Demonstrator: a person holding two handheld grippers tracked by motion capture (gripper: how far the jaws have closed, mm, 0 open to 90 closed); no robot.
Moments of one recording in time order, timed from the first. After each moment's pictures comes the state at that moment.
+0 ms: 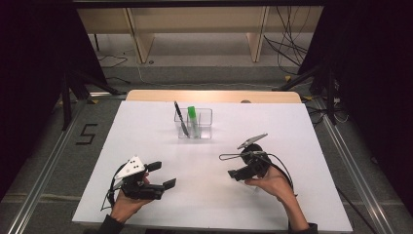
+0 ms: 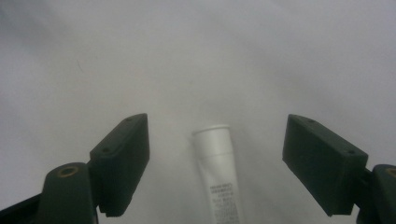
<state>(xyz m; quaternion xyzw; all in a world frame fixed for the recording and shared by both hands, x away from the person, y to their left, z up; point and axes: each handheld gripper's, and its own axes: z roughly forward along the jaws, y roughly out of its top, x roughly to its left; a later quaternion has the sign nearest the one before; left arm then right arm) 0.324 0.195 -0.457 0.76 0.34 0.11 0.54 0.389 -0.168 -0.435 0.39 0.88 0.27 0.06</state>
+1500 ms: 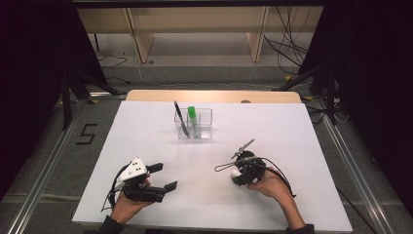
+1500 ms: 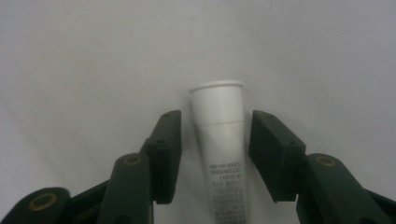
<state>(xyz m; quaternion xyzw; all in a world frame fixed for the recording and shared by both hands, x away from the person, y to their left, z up) 0.320 0.190 -0.456 0.77 0.33 0.11 0.54 0.392 -0.157 -0.461 0.36 0.92 0.17 0.05</state>
